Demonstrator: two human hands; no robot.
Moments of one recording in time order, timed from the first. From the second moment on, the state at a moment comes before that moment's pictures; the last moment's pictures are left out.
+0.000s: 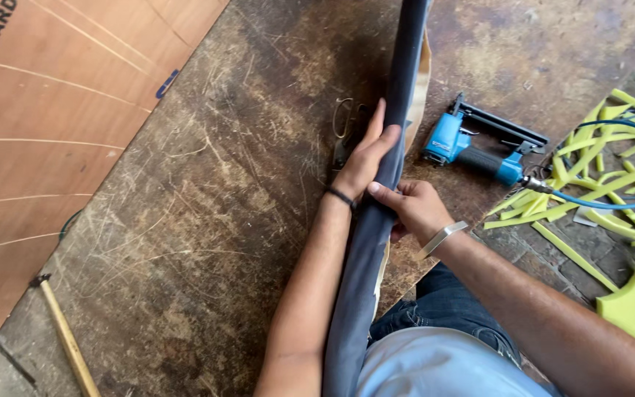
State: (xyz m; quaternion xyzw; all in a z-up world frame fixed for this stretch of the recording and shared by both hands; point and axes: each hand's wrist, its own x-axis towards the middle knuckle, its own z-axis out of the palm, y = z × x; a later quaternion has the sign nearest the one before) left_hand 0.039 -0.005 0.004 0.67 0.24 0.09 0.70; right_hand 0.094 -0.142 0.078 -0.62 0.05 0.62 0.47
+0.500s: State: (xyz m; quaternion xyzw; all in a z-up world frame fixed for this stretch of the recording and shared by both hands) left_hand -0.113 -0.011 0.010 0.36 0.23 0.00 0.90; right_hand -0.001 -0.118 0.014 -0.56 0.05 0.48 0.67
